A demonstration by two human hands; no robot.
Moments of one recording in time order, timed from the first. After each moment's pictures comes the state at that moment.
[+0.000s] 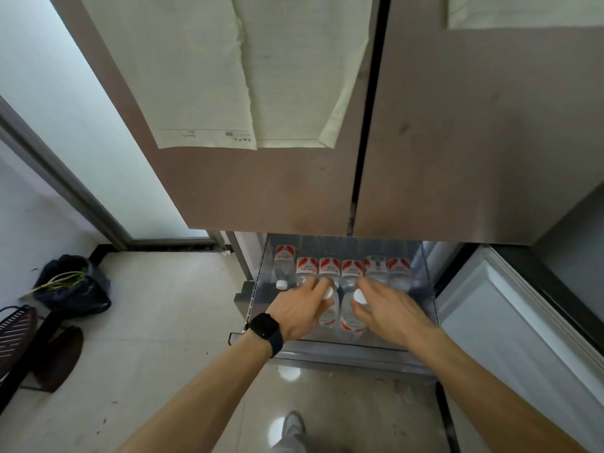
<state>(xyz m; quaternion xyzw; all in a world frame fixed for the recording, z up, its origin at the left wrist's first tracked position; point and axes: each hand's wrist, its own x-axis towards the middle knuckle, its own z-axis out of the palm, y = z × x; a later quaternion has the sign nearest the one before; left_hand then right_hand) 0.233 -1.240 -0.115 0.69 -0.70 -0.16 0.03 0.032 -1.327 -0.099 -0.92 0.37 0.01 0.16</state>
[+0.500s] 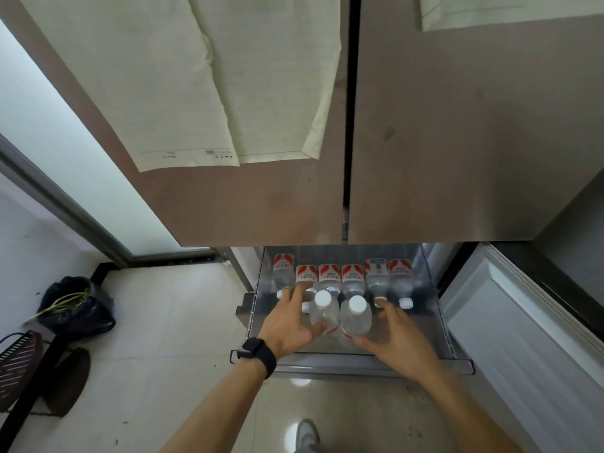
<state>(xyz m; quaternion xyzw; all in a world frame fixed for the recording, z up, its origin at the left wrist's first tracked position) 0.245 -1.236 -0.143 0.76 -0.56 -0.28 0.18 0.004 -1.307 -0.154 -0.78 0.51 -0.06 0.36</state>
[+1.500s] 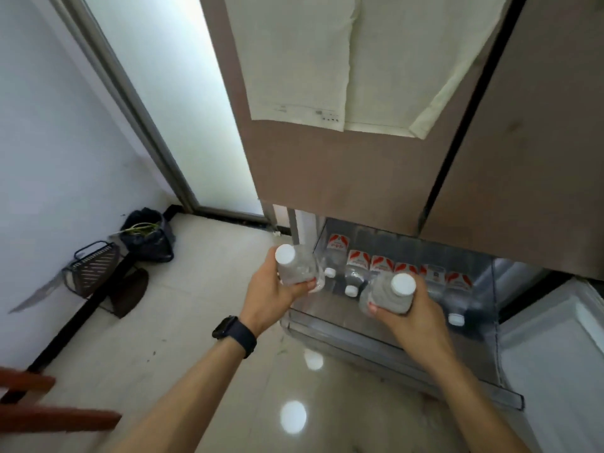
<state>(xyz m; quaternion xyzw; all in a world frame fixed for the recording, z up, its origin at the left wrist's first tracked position) 0.285 -1.144 -0.082 0.79 -0.35 -0.21 0.46 0.058 -1.290 -0.109 -0.74 0.42 -0.21 0.48</state>
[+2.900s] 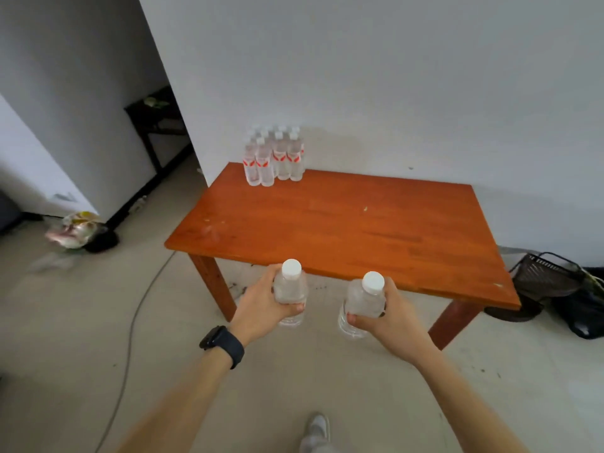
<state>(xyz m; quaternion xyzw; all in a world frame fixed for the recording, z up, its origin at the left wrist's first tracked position) 0.249 -0.069 -0.095 0.86 0.25 0.09 0.44 0.379 -0.299 -0.088 -0.85 -0.25 0.20 0.43</state>
